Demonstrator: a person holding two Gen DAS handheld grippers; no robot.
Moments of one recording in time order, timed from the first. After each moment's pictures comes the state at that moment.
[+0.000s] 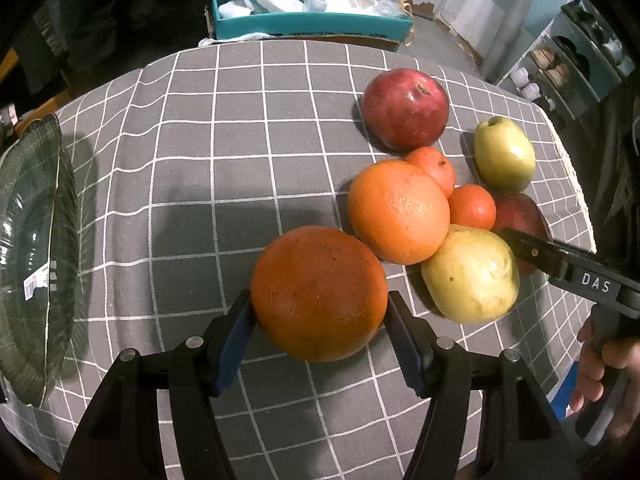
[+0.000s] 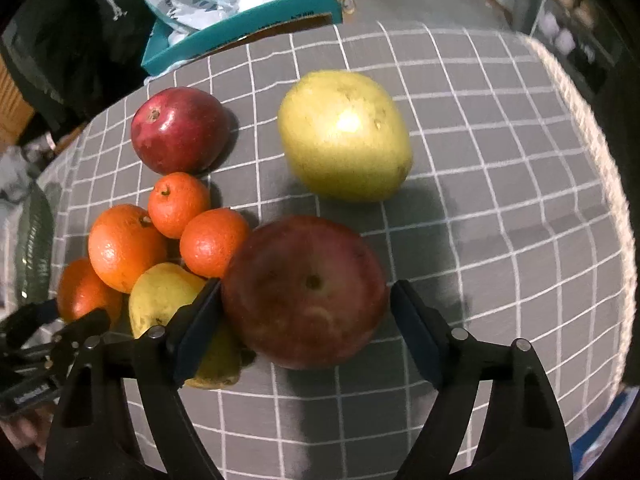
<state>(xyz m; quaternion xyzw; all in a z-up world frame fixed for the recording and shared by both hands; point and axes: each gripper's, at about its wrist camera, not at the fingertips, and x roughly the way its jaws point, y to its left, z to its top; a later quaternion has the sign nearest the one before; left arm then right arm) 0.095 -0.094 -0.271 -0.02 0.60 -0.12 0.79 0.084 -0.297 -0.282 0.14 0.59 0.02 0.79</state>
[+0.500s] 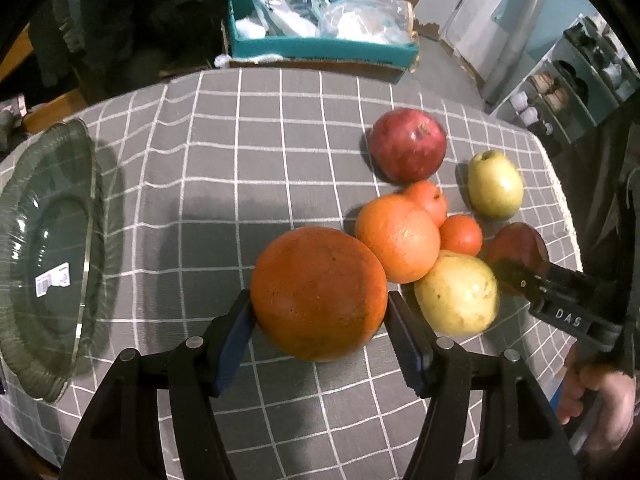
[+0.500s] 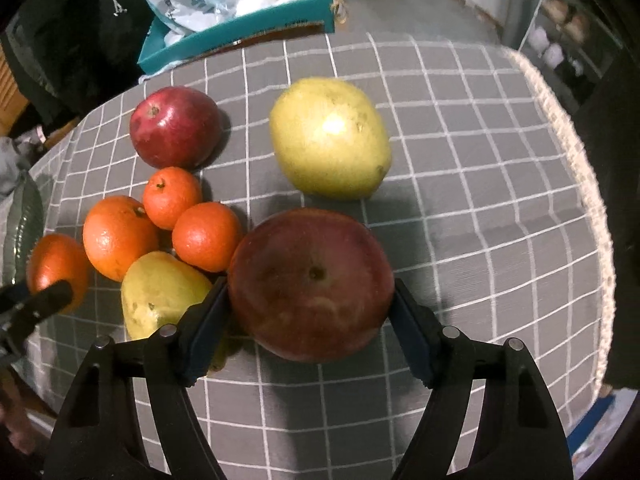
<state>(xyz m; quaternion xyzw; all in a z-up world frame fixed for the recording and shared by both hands) 0.095 -0.075 -0.243 -0.05 0.58 -0.11 0.81 0.068 -0.289 -0.263 0.07 0.57 -0.01 0.82</state>
